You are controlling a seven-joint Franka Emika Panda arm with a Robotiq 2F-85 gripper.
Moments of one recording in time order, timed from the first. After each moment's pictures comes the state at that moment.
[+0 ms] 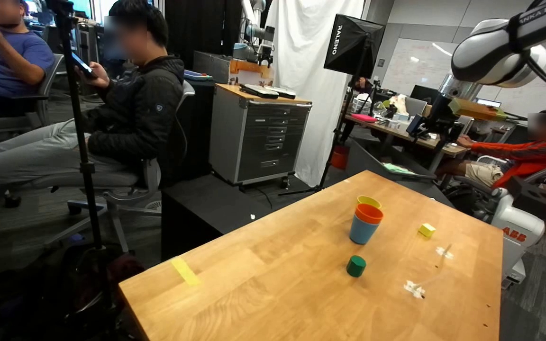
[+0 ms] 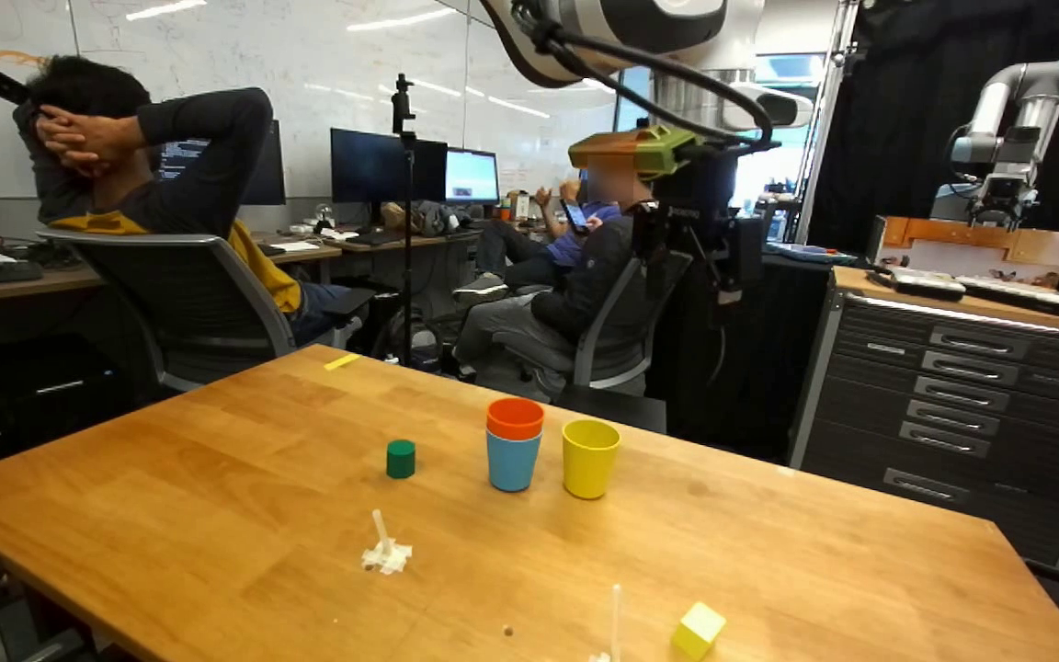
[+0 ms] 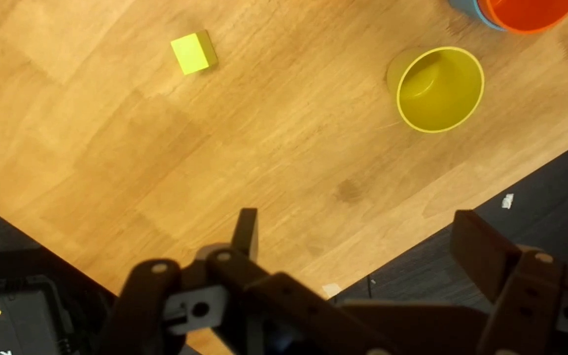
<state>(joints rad) -0.25 0.59 -0.18 -1.52 0.07 2.24 0.09</state>
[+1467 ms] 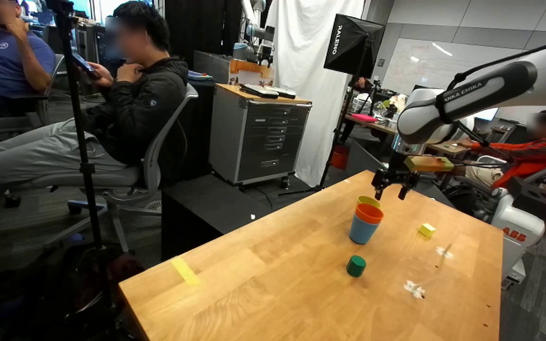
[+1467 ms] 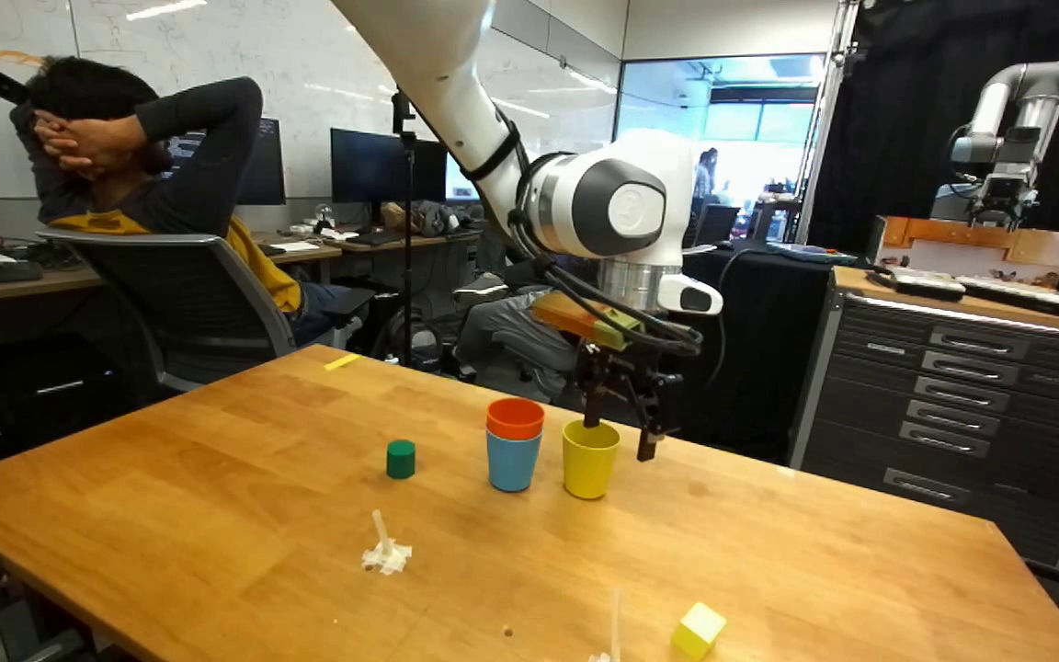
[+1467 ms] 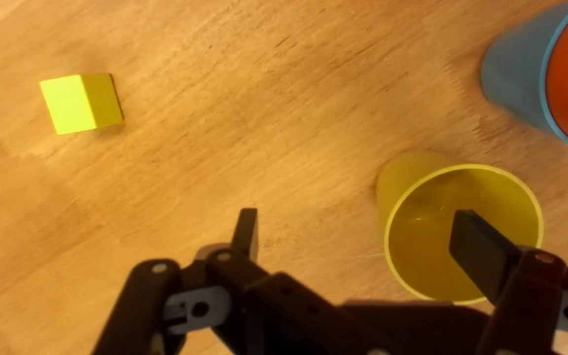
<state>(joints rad) -0.21 0.94 -0.13 -1.33 0.04 2.23 0.05</state>
